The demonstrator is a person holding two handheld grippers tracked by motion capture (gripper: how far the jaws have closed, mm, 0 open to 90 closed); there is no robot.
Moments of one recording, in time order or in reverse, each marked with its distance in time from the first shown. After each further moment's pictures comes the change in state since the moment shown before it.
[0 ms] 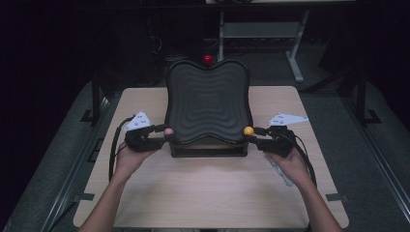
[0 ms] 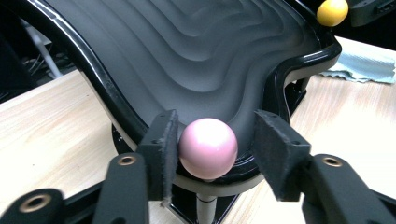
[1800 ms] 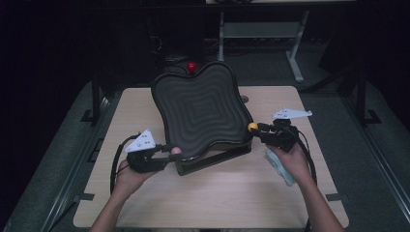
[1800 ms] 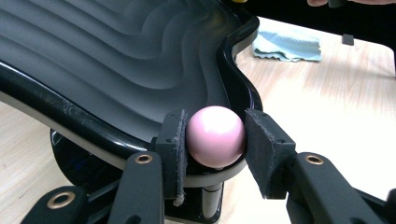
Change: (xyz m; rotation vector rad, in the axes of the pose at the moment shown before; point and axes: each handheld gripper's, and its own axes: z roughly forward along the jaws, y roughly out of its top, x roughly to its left) left arm -0.055 -0.010 -0.020 0.024 -0.124 0.057; right arm -0.015 0.006 0.000 0.012 -0.065 0.088
